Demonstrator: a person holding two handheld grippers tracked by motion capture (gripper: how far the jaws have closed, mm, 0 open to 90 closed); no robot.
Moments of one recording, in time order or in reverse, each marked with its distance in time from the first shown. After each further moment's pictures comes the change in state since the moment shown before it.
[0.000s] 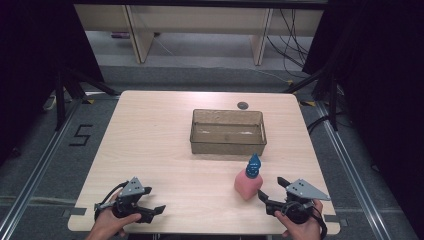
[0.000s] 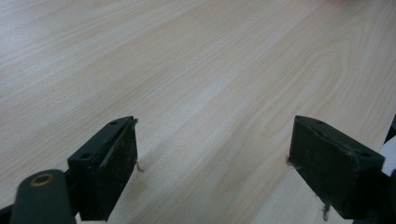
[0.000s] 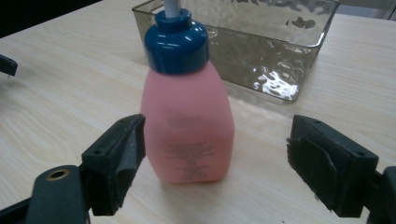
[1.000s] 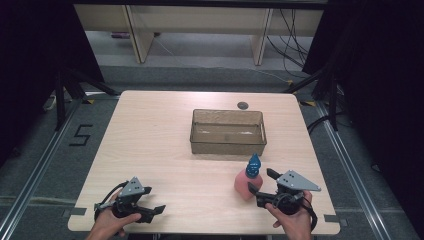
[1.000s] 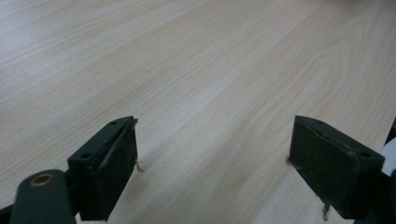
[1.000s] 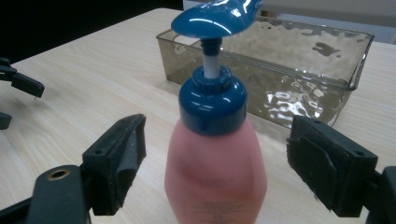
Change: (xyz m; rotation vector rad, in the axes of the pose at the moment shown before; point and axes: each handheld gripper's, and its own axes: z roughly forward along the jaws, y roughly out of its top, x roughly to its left) left arm 0.001 0.000 -0.001 0.014 0.004 0.015; right arm 0.011 0.022 0.019 -0.048 0.064 -0.004
